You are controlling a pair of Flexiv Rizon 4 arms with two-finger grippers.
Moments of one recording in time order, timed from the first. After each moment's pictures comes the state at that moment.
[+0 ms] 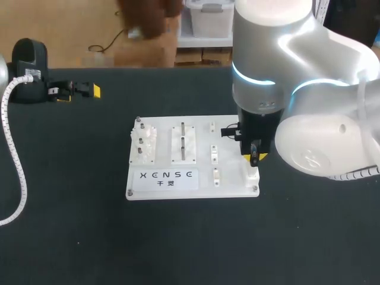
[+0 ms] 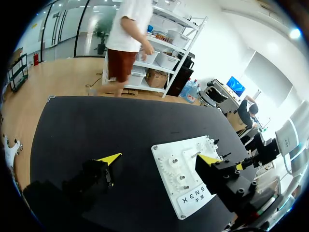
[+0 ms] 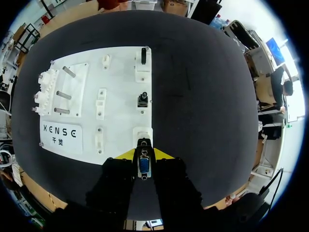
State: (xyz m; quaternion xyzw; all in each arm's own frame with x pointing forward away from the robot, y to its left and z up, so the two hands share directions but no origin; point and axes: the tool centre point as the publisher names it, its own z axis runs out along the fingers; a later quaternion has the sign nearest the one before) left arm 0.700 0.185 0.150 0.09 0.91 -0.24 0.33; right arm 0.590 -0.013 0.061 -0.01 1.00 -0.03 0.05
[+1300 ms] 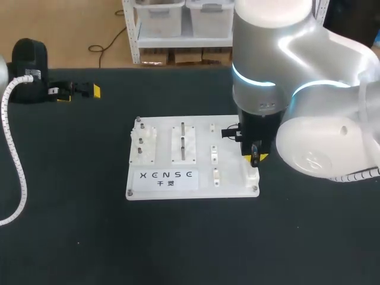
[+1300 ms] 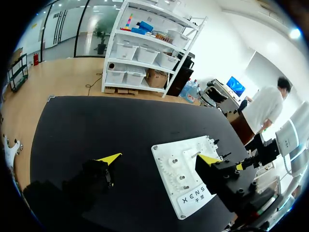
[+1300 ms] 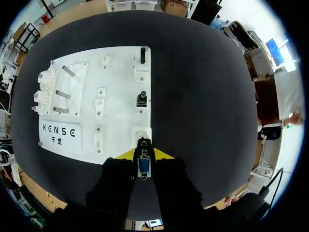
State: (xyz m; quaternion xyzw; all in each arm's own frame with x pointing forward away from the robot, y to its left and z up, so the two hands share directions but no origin) left arm 0.700 0.185 0.150 0.09 0.91 -0.24 0.33; right arm 0.589 -0.015 0.061 -0.01 1.00 -0.03 0.05
